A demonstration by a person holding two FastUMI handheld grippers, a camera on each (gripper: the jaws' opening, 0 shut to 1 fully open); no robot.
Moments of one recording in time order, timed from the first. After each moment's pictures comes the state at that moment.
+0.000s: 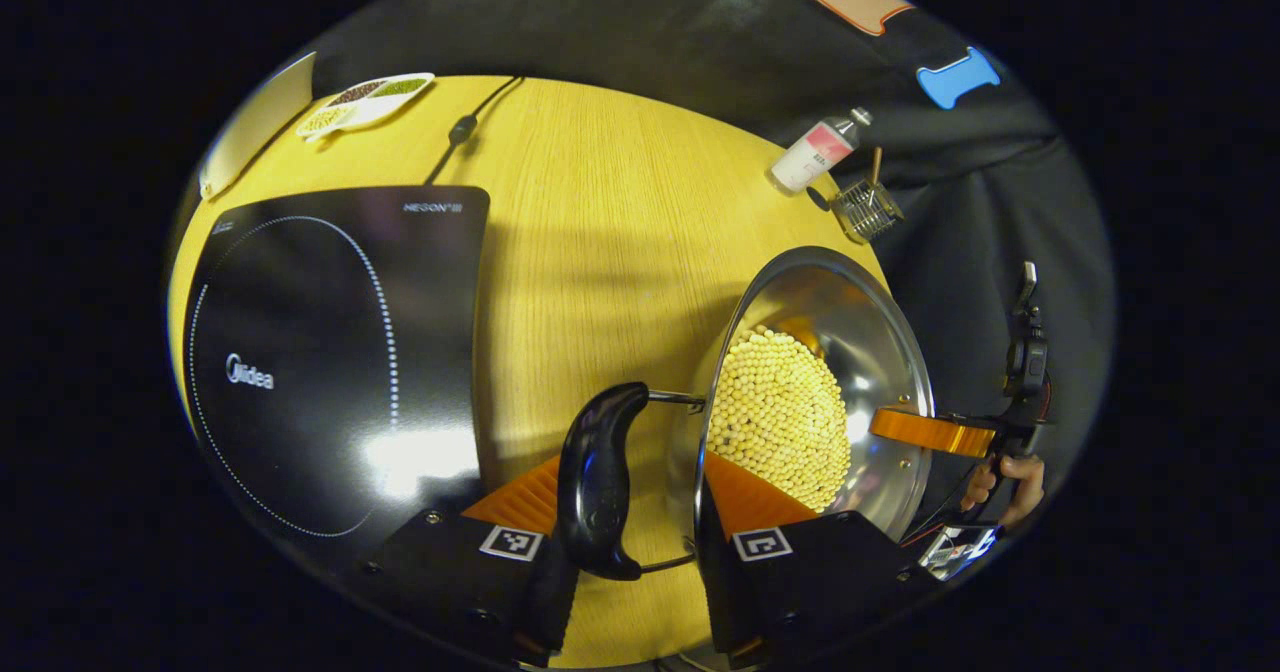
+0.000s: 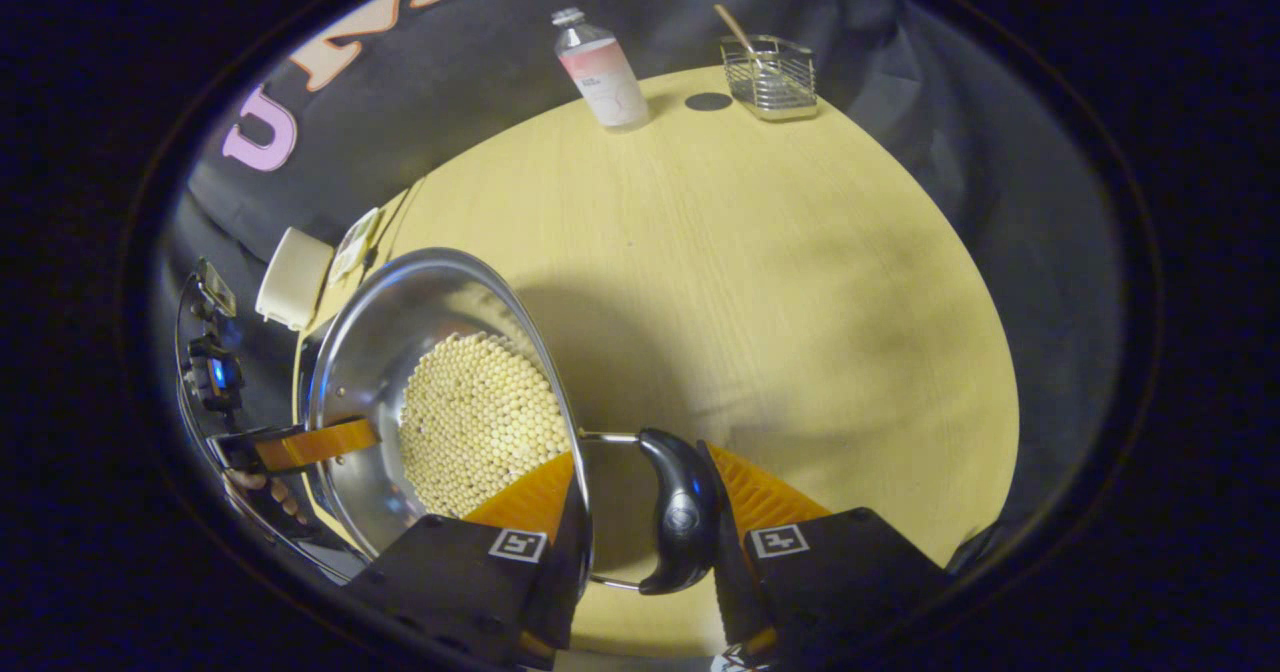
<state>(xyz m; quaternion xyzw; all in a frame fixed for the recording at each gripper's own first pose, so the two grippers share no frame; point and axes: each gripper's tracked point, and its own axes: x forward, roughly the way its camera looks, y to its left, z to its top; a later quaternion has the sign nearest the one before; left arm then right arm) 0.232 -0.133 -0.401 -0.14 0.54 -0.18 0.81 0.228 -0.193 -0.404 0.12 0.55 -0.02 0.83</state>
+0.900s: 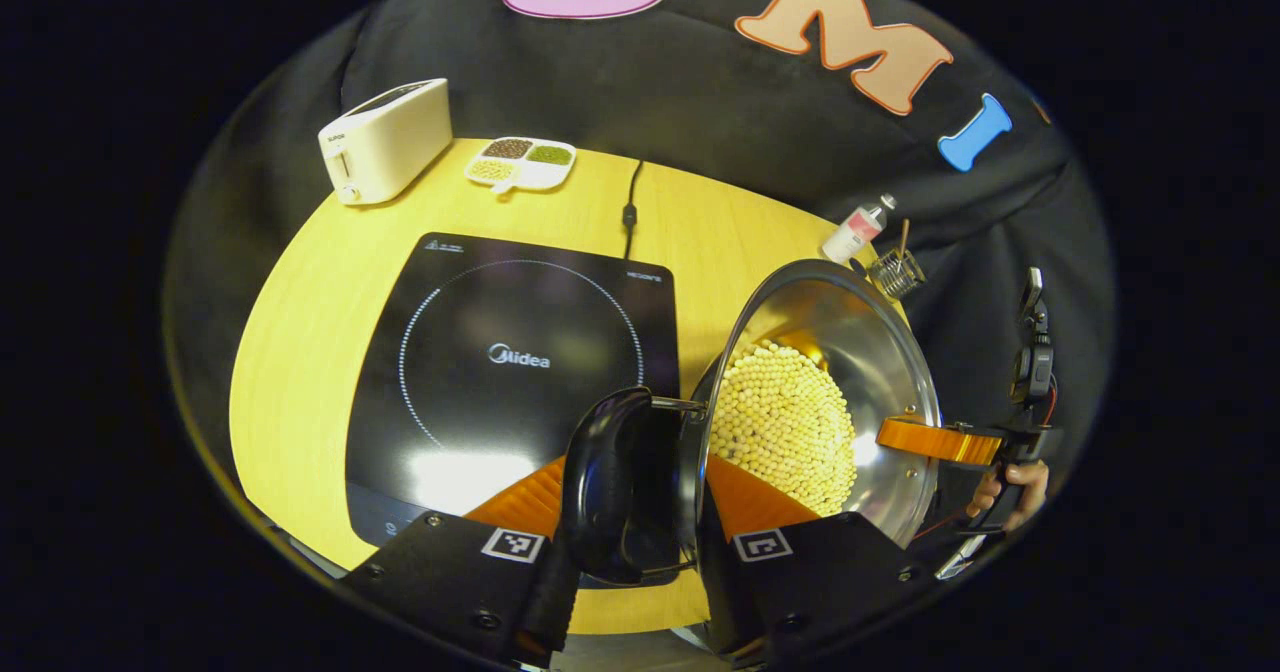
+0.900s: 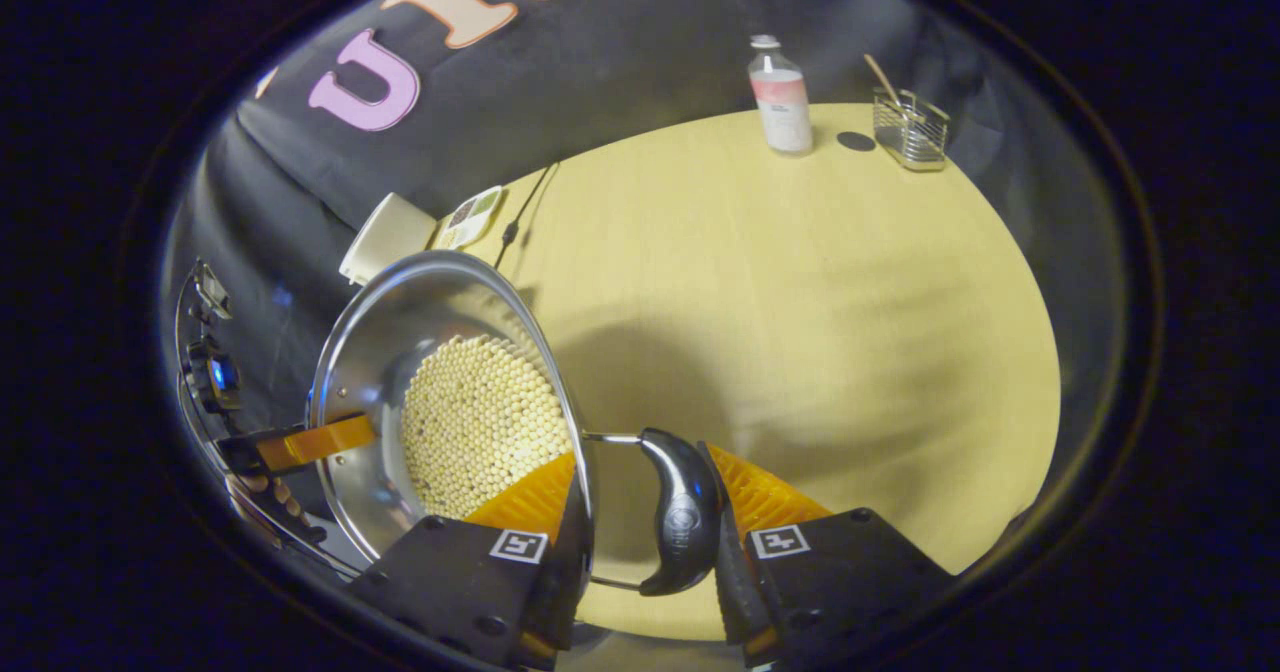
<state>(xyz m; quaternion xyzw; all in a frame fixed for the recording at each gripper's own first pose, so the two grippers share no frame) 0.229 -0.086 -0.353 -0.14 0.49 -0.09 0.86 0.249 -0.191 -0.425 0.11 0.53 0.07 0.84</state>
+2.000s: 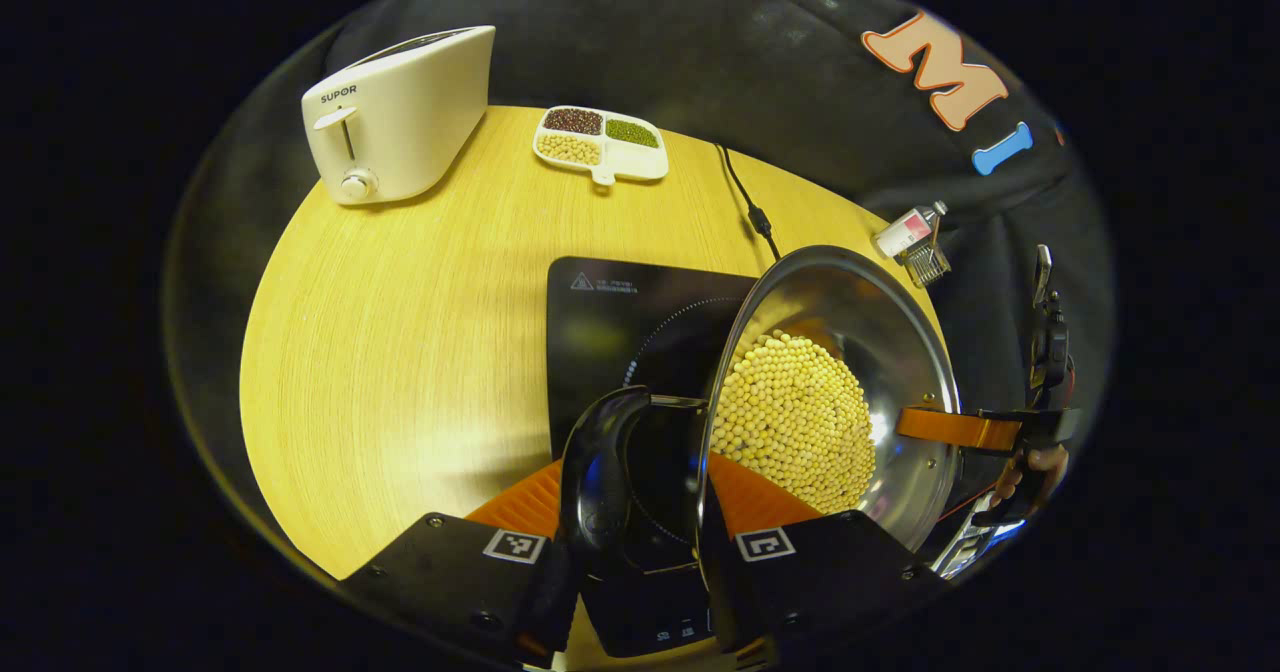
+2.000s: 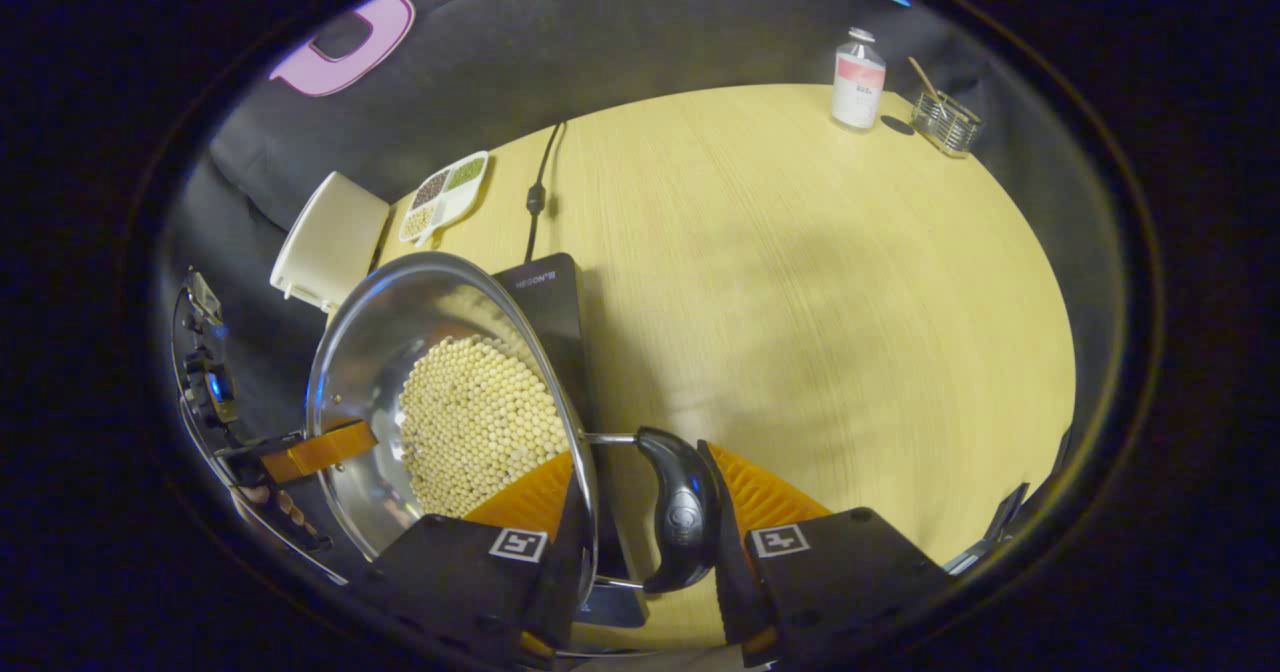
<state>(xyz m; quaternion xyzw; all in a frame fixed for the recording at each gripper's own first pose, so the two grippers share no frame) 0.265 -0.063 -0.374 -0.13 0.51 -0.17 0.83 0.231 -0.197 -0.390 0.09 0.56 -0.04 0.82</state>
